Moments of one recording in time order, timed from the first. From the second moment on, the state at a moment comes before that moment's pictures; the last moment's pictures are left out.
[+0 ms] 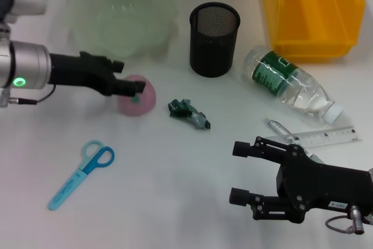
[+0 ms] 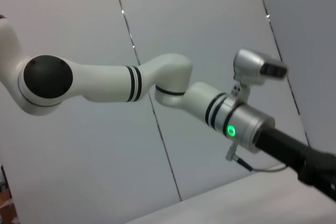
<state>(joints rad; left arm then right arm) -0.66 -2.07 0.80 0.76 2.28 1.31 -1.75 0.37 2.09 -0.90 -0.29 -1.72 -1.80 0.93</state>
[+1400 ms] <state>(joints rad) -0.60 -2.07 0.94 0.79 2.16 1.18 -1.76 0.40 2.09 -0.88 -0.25 -1.69 -1.77 0.92</state>
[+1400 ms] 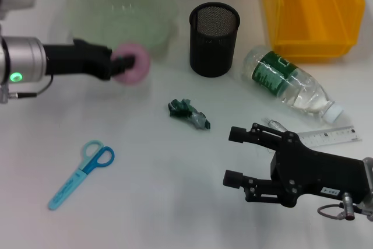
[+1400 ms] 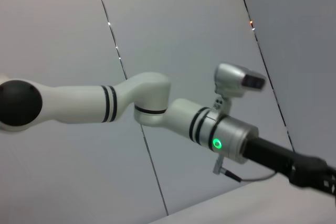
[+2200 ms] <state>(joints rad) -0.64 -2.07 1.00 0.66 1.67 0.80 -1.48 0.42 2.09 -0.88 -0.23 -1.69 -1.76 0.92</state>
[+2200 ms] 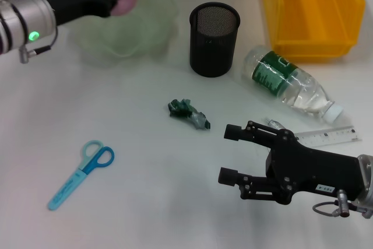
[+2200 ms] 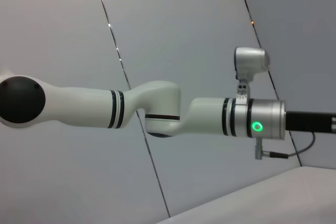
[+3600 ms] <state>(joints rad) -0.32 -2.05 0.99 0.78 1.47 1.79 -1.20 0.45 2.09 -0.87 -0.20 -1.58 -1.62 0.92</state>
